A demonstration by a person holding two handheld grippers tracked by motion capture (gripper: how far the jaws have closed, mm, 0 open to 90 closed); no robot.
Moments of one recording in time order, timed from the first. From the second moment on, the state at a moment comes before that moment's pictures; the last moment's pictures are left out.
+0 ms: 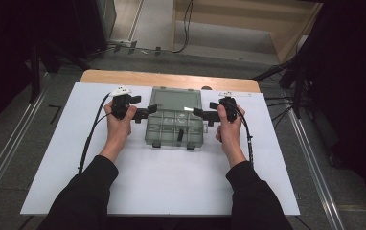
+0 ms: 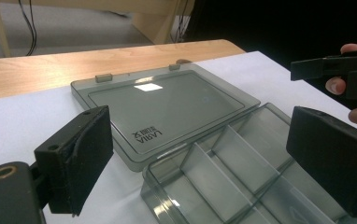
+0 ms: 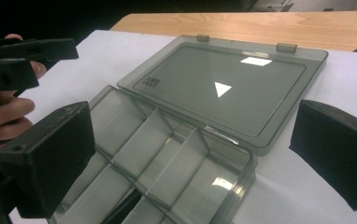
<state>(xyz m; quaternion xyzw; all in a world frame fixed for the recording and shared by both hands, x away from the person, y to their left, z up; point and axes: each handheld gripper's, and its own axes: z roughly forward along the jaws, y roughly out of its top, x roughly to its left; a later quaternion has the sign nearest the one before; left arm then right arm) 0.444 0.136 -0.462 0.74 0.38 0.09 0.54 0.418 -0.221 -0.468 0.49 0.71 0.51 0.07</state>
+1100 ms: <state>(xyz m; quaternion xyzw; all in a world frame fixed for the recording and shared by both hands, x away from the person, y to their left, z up) 0.483 0.128 -0.476 0.72 0.46 0.06 0.51 0.460 -0.217 -0.480 0.51 0.69 0.52 -0.01</state>
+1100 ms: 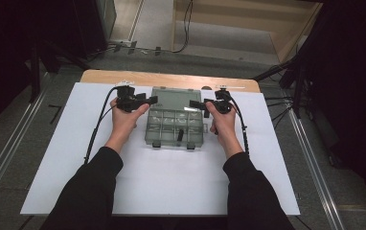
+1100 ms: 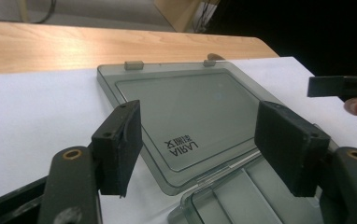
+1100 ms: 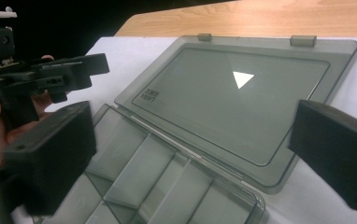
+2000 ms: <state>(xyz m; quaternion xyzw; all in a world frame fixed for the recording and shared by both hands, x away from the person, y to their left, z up) 0.499 0.116 -0.508 0.71 0.53 0.01 0.47 0.475 -0.216 -0.512 0.59 0.67 0.45 -0.01</state>
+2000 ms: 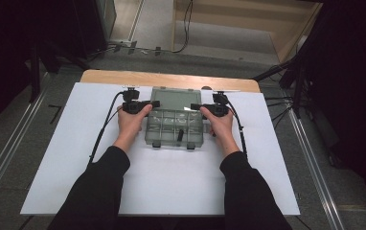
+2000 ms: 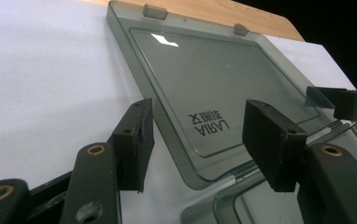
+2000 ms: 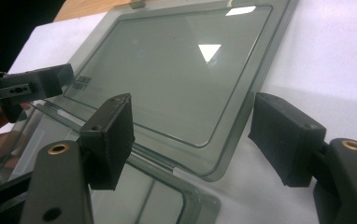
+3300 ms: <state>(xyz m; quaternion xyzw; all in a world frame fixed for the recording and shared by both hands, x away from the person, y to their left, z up) 0.492 0.134 -0.496 0.72 0.47 0.03 0.51 0.455 -0.227 -0.498 0.55 0.69 0.46 0.08</state>
